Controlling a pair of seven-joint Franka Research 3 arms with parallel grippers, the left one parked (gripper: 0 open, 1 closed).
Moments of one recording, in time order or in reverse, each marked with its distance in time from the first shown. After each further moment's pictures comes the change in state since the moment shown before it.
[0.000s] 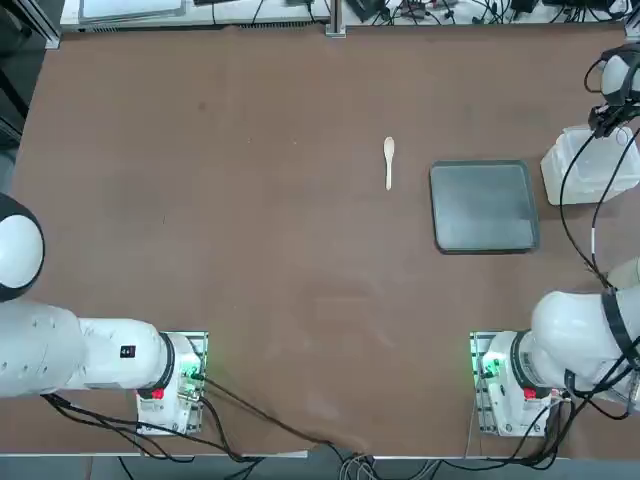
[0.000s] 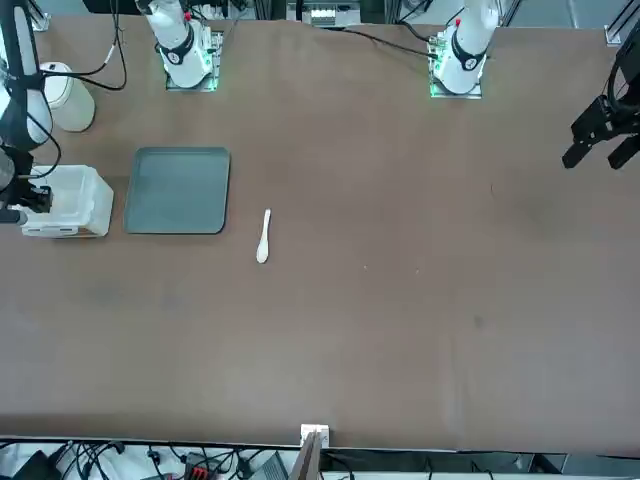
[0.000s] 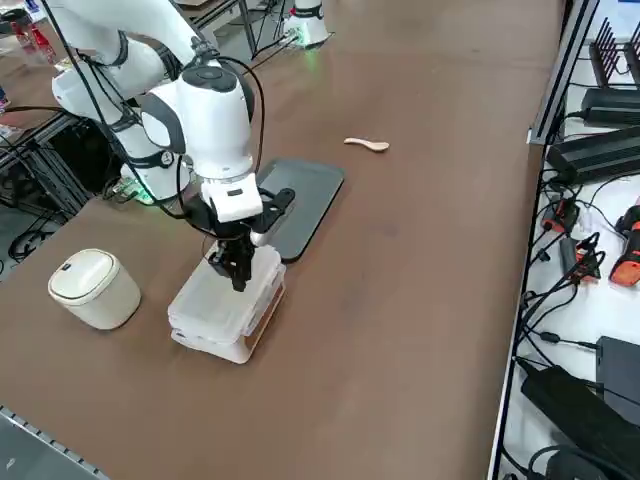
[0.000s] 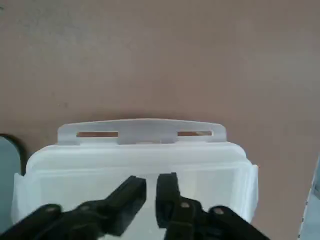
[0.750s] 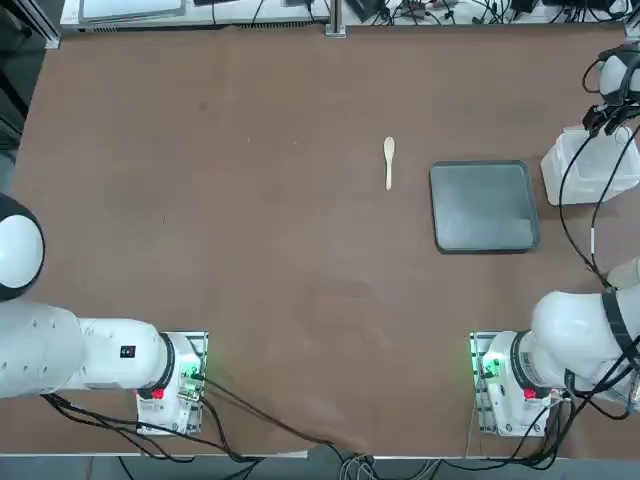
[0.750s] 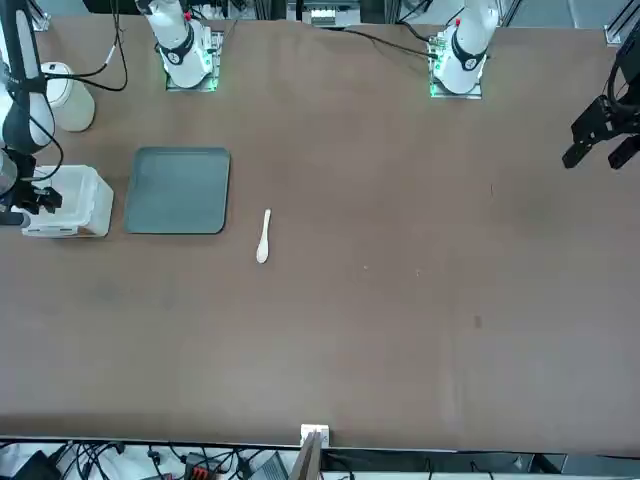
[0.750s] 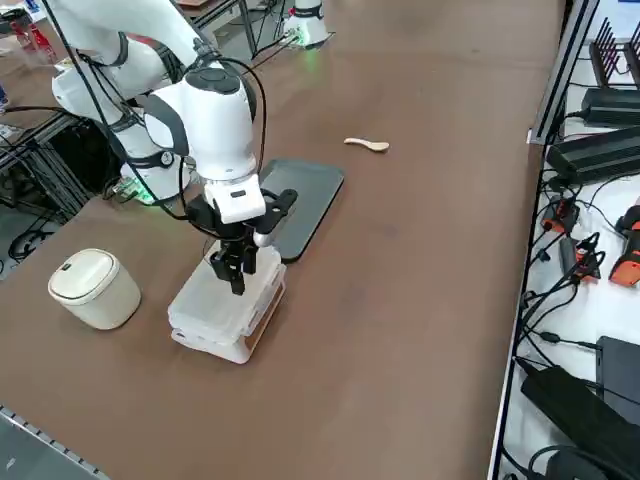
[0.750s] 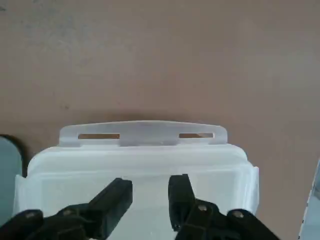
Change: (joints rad) arm 0.000 -0.003 0.003 0.009 0.000 -0.011 -0.001
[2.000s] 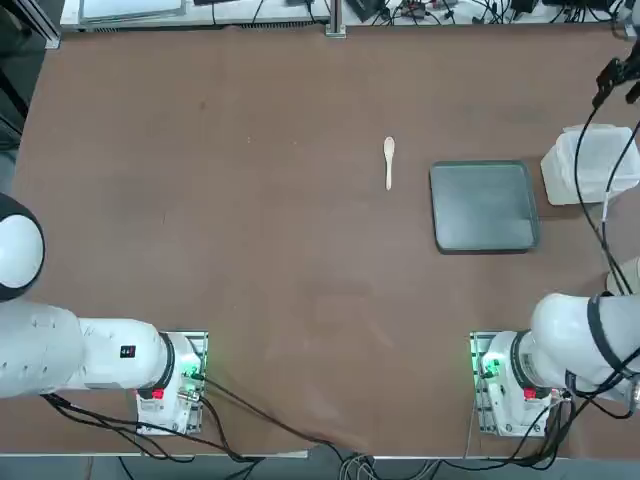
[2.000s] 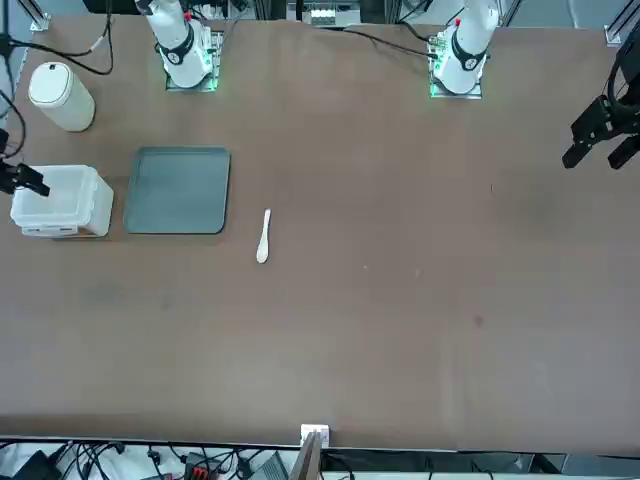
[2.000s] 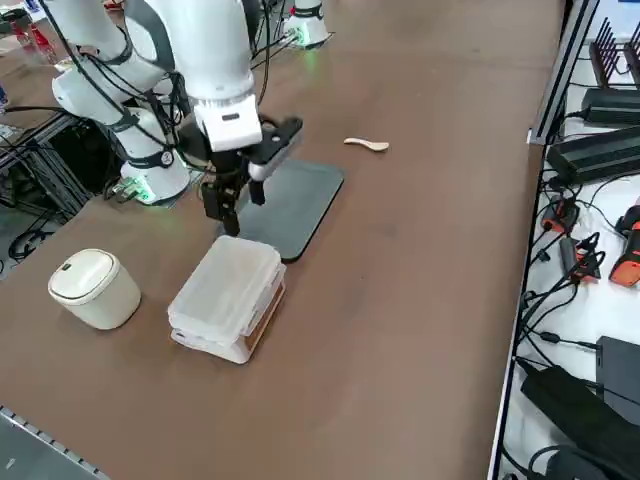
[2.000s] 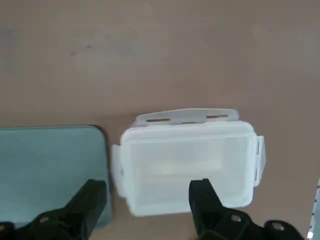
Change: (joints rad) arm 0.055 -0.123 0.023 0.208 0.211 -0.422 -0.007
